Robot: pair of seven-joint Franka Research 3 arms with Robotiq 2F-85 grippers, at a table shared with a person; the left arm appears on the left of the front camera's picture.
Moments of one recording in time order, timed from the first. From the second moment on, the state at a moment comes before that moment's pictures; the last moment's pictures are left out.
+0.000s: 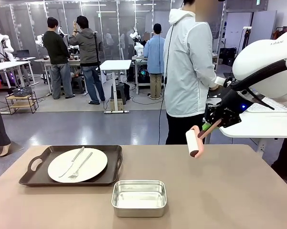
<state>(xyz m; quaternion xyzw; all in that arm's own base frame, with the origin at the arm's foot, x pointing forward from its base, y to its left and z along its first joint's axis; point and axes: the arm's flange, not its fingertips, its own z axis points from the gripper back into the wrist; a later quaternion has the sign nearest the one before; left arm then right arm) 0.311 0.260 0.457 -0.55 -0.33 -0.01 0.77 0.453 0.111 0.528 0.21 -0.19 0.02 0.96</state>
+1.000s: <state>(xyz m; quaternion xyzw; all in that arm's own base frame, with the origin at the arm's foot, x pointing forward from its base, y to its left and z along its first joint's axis) 0.311 0.260 0.457 -0.55 -0.32 -0.01 0.77 0.494 0.121 0.462 0.26 -0.12 -0.03 0.96</state>
